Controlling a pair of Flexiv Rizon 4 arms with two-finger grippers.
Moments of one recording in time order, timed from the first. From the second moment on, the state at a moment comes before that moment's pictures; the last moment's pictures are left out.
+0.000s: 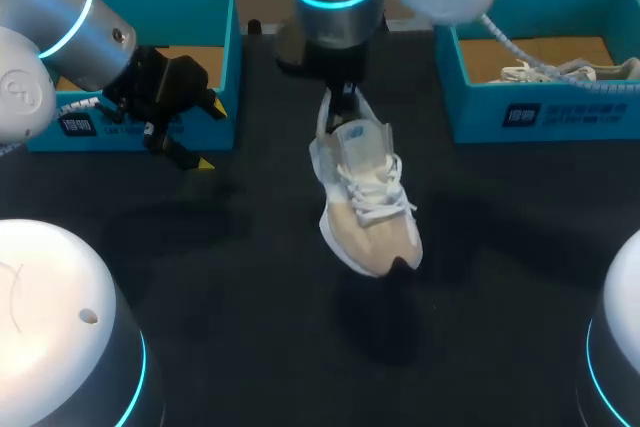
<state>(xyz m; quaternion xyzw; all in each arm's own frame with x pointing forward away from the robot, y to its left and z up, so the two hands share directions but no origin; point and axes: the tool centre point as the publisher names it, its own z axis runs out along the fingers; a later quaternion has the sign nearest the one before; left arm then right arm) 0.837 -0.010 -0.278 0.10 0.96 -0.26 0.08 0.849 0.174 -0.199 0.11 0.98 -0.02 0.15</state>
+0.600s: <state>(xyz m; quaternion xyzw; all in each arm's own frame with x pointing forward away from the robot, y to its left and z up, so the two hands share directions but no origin) 0.837 -0.010 -0.278 0.10 0.96 -0.26 0.08 0.845 0.168 -0.137 0.11 0.98 -0.02 0.17</state>
